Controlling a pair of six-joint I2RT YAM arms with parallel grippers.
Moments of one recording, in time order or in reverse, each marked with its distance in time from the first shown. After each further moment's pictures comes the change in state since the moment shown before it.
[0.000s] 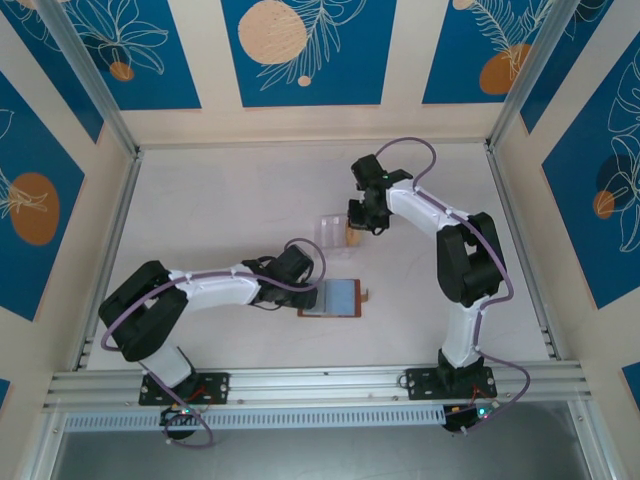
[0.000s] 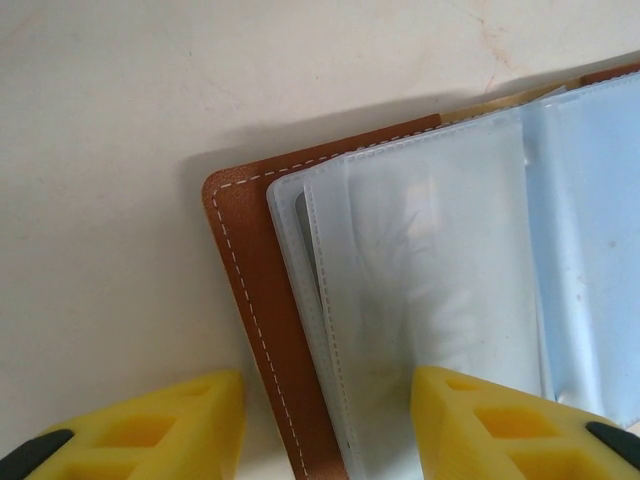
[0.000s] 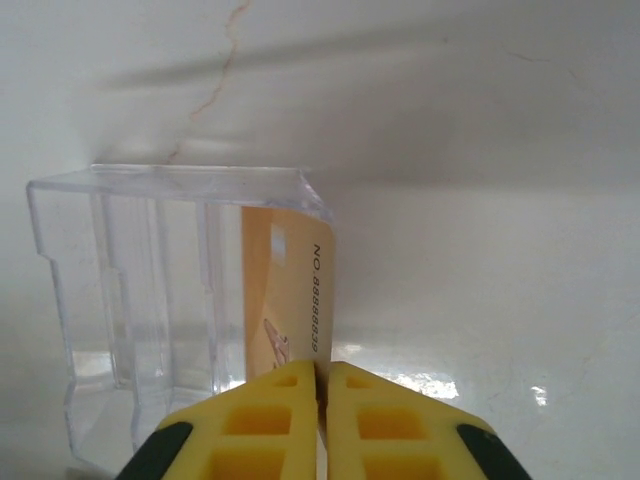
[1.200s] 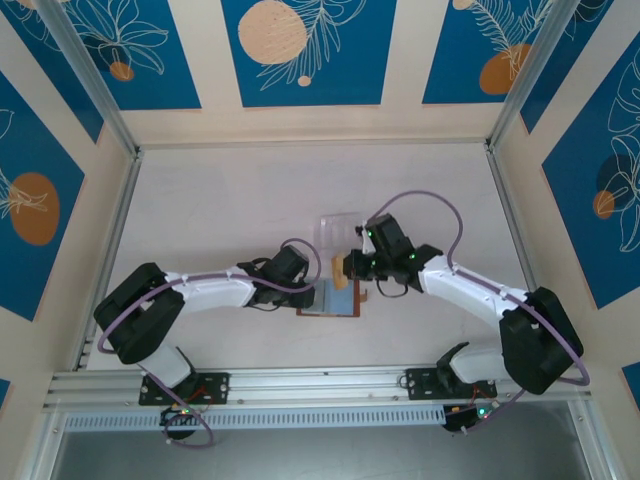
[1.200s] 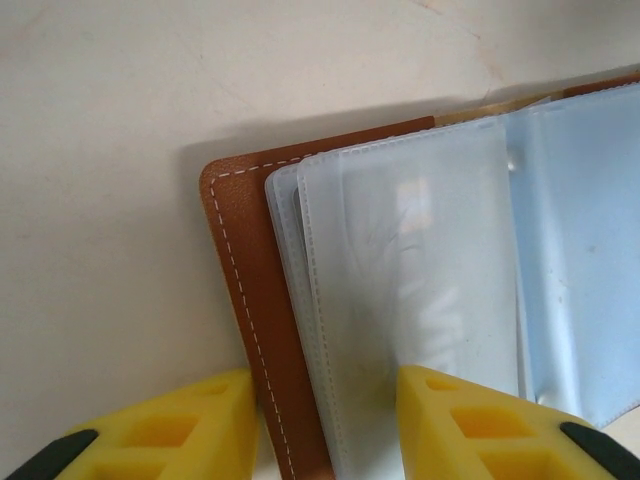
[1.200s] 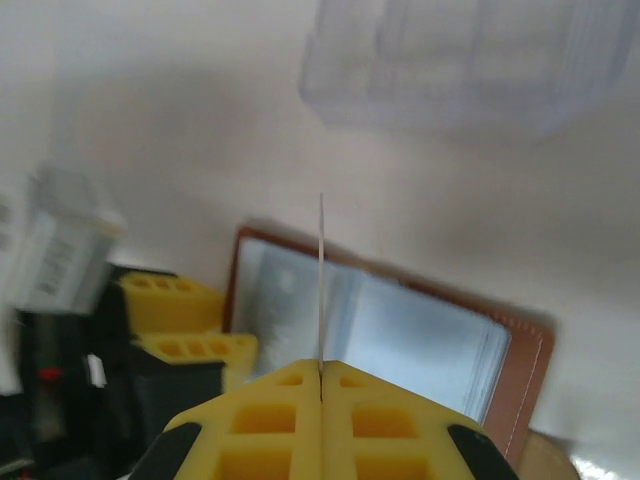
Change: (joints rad) left arm 0.011 -0.025 -0.051 0.072 0.034 -0.021; right arm 0.192 -0.605 -0.784 0.537 -0.204 0.182
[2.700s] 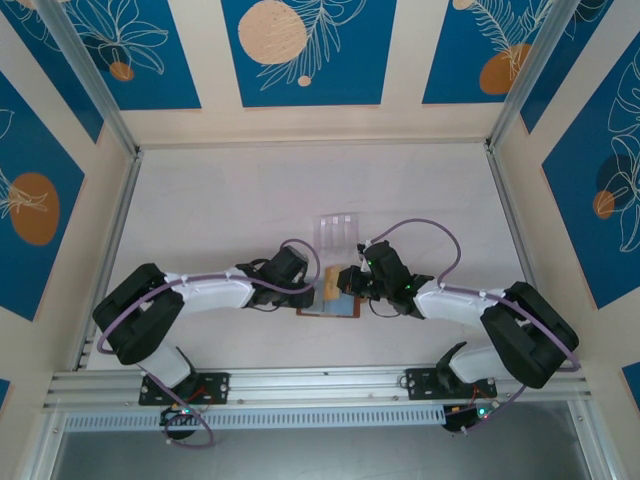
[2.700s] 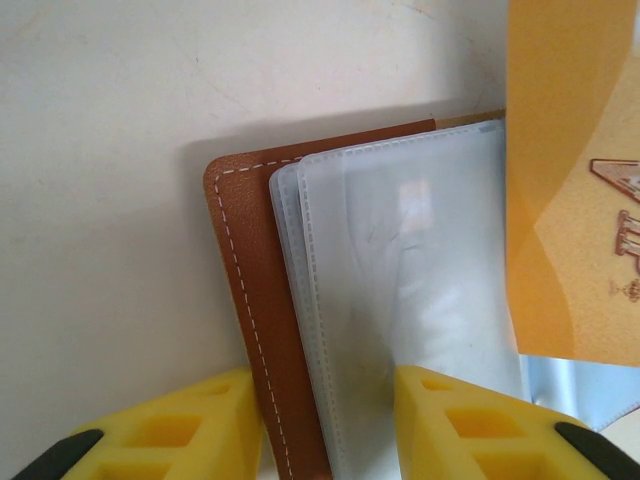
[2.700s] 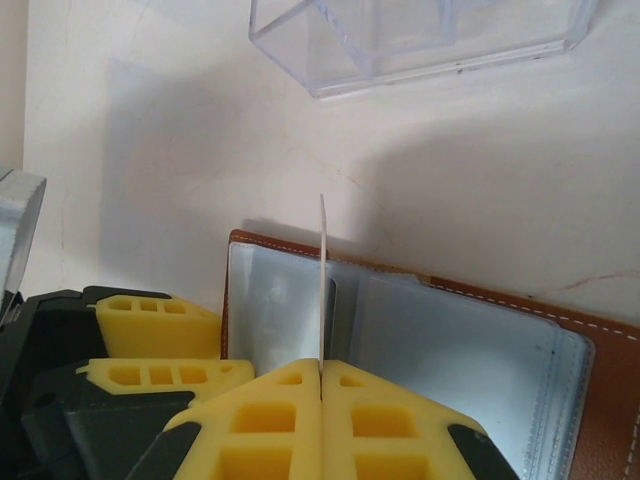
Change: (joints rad) left arm 0.002 -0.004 -0.016 0.027 0.006 -0.001; right arm 0.059 0.040 -0.252 0.464 0.042 0.217
